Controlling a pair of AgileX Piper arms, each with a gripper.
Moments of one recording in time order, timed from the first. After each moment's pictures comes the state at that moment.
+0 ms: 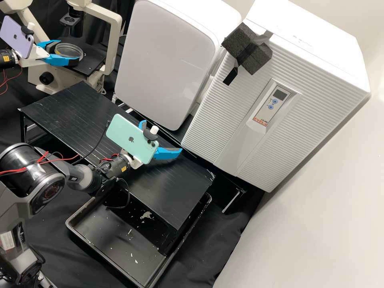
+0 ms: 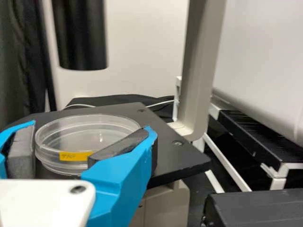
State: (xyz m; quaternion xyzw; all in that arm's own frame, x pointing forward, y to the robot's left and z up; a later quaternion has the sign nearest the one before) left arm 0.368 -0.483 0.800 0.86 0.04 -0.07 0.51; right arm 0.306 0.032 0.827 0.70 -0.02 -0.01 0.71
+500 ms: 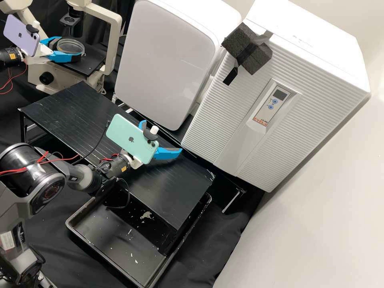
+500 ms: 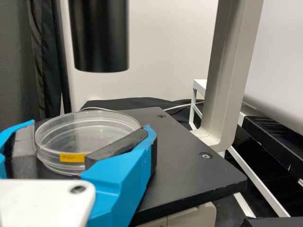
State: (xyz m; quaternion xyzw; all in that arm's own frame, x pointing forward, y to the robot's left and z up) left arm 0.385 -0.475 0.800 0.86 0.04 -0.05 0.51; right arm 0.306 0.032 0.827 0.70 -0.02 -0.01 0.71
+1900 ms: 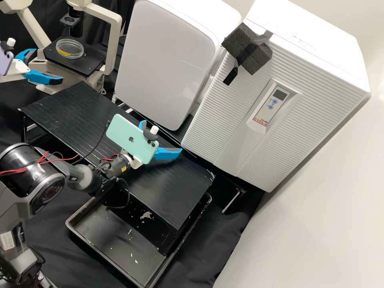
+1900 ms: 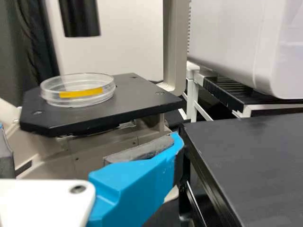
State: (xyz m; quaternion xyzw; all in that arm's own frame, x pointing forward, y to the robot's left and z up) left arm 0.263 -0.481 0.774 0.87 0.02 -0.07 0.49; right arm 0.306 0.032 0.827 0.70 -0.02 -0.01 0.71
